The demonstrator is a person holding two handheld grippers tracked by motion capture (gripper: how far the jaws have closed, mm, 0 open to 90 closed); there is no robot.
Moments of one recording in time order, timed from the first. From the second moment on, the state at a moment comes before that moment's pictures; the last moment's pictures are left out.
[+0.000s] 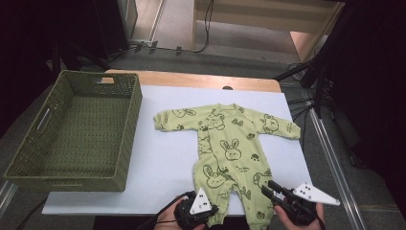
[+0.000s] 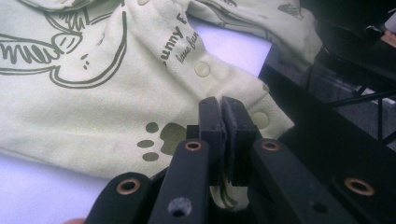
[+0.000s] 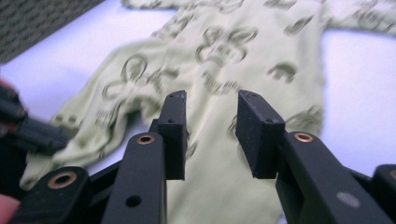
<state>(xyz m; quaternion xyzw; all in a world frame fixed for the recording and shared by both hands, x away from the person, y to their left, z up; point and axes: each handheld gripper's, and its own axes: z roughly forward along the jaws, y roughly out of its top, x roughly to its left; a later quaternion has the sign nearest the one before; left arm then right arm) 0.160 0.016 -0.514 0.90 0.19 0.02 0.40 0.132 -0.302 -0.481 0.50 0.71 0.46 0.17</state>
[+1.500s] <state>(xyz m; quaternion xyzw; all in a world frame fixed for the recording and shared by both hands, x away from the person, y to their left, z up) 0.199 0.059 -0.471 0.85 0.23 0.03 0.48 0.142 -0.349 -0.496 0.51 0.66 0.50 0.23</state>
